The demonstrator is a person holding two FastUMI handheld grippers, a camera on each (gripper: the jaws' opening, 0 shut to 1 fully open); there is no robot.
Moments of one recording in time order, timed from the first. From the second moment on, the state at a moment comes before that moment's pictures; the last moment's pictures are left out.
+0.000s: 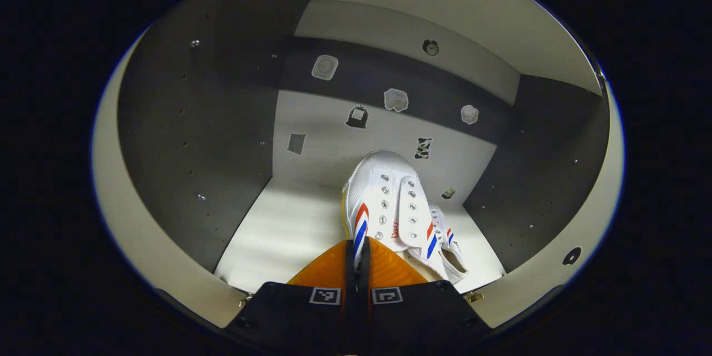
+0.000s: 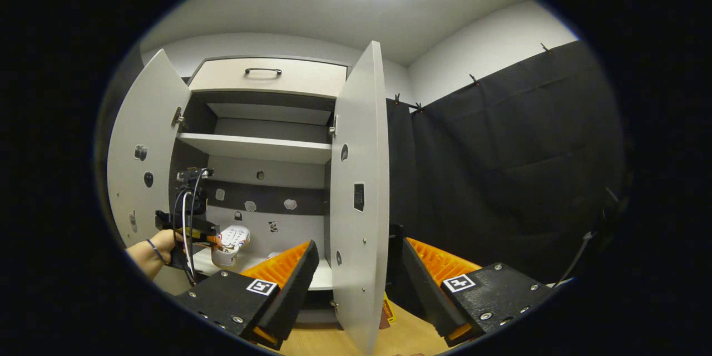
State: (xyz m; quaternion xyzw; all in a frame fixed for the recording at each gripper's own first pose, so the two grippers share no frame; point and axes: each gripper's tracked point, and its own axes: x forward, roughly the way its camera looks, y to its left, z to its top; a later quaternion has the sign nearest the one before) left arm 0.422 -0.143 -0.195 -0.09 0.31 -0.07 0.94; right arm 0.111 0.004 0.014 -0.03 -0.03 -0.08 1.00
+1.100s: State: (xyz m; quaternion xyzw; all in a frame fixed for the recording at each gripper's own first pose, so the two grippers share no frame) left arm 0.430 -0.135 -0.224 -0.10 0.33 -0.06 0.94; right arm 0.103 -0.068 -0.003 0.00 -0.01 -0.10 0.99
